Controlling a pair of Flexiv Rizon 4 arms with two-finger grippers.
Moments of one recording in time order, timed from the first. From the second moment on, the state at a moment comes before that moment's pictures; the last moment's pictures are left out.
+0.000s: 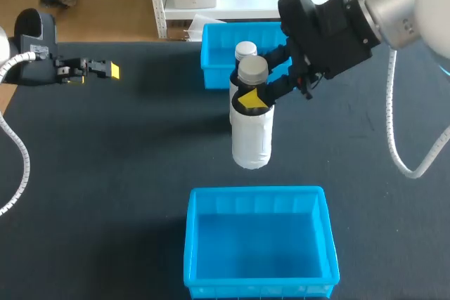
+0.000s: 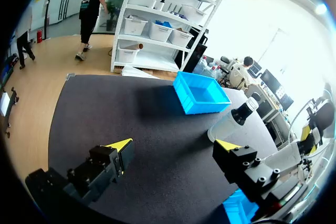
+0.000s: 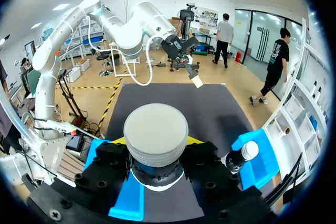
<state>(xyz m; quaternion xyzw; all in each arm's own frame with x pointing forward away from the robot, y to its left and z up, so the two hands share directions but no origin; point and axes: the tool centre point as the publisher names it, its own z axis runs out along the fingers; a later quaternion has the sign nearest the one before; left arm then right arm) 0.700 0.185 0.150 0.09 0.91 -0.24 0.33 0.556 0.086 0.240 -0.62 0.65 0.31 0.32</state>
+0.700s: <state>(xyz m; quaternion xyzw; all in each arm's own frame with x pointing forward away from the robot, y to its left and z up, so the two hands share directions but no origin) 0.700 0.185 0.150 0.09 0.91 -0.24 0.33 0.600 0.015 0.236 -0.56 0.70 0.26 0.36</state>
